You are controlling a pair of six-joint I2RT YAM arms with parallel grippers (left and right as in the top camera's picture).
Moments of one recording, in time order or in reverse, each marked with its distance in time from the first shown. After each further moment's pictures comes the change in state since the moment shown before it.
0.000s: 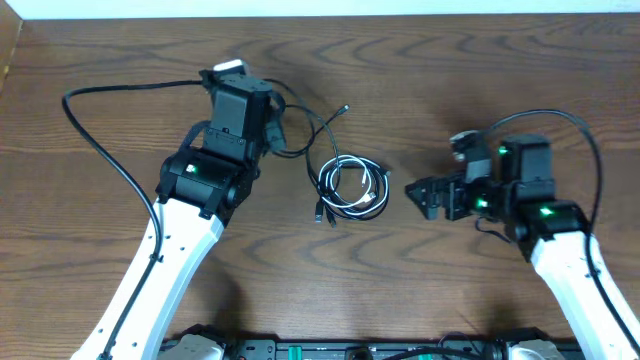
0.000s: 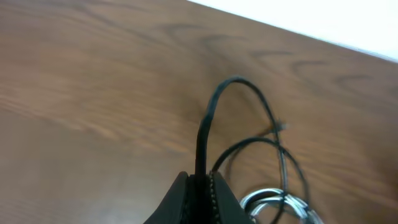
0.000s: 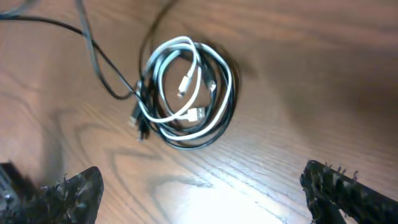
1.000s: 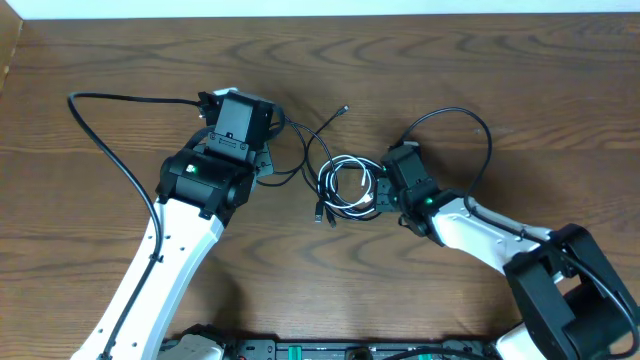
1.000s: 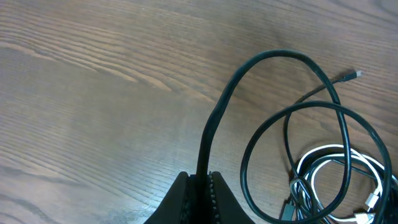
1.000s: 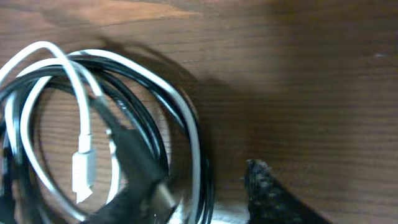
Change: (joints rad) left arm 0.000 0.000 0.000 -0.236 -0.061 0.011; right arm 0.402 0.485 0.003 0.427 0.620 0.466
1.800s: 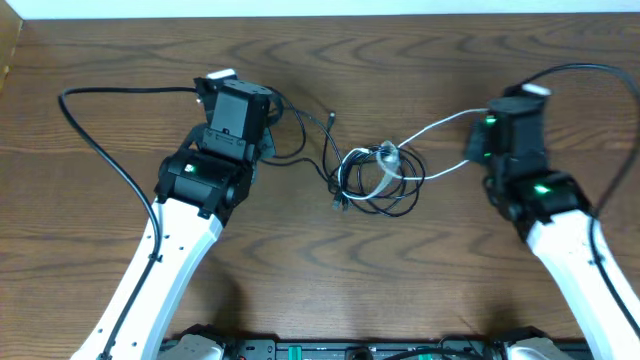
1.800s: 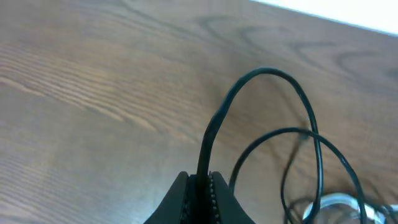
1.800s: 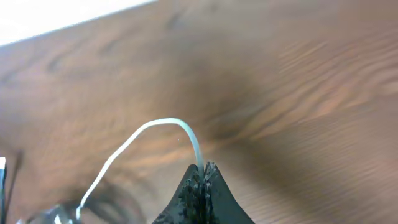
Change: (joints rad) left arm 0.012 0.000 0.000 0.167 -0.027 0.000; right arm -0.341 -0.457 0.215 -0.389 0.281 -0.167
